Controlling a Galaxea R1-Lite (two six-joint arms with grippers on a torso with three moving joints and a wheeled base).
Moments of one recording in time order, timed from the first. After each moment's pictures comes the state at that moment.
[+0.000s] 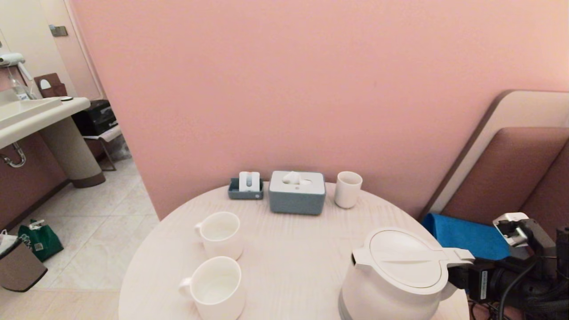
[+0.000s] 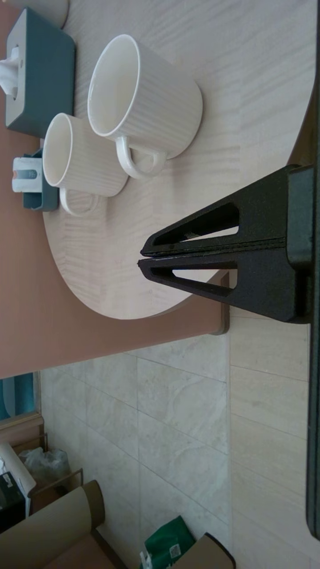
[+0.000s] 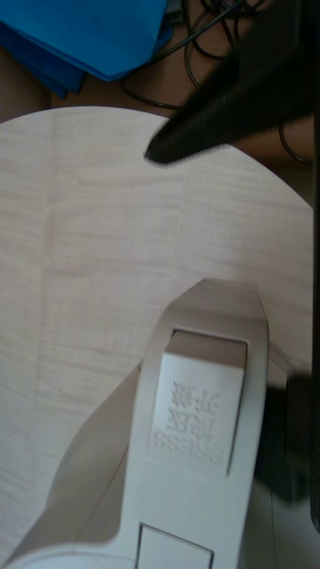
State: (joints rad) left arm 0.00 0.00 0.00 0.00 0.00 -0.01; right arm 0.06 1.40 -0.20 -0.67 0.12 0.09
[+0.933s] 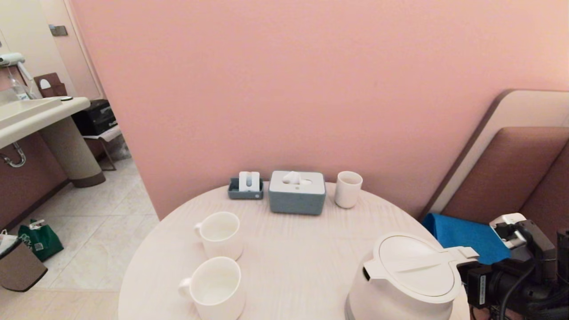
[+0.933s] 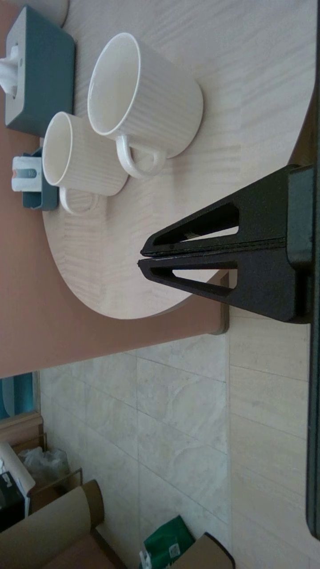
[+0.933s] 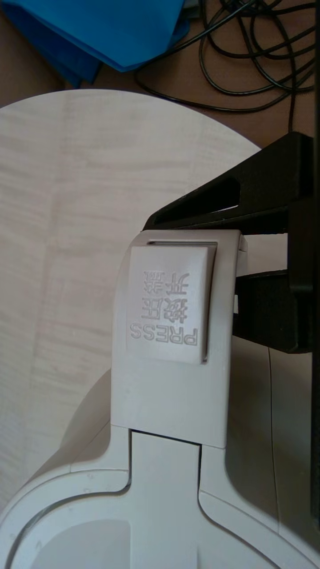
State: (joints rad) left arm 0.00 0.00 0.00 0.00 0.00 -0.01; right arm 0.13 1.36 -0.19 -0.67 0.12 0.08
